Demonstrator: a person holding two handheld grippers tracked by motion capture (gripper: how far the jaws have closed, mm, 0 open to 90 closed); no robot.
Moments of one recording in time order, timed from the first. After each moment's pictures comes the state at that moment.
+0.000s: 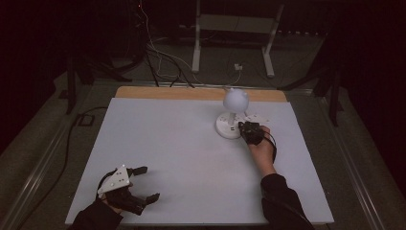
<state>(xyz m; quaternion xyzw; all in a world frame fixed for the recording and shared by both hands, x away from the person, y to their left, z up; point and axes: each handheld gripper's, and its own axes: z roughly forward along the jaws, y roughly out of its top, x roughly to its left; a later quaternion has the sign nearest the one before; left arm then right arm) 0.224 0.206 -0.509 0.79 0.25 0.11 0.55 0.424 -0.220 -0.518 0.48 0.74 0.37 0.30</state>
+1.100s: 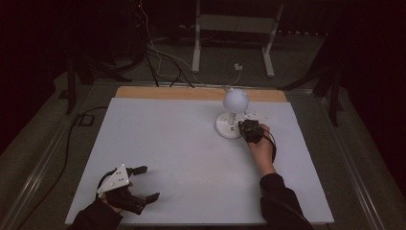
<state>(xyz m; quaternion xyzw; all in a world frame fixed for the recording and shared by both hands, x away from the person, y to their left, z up) 0.225 0.207 -0.509 0.79 0.25 0.11 0.55 0.428 -0.217 -0.513 0.49 0.74 0.36 0.29</state>
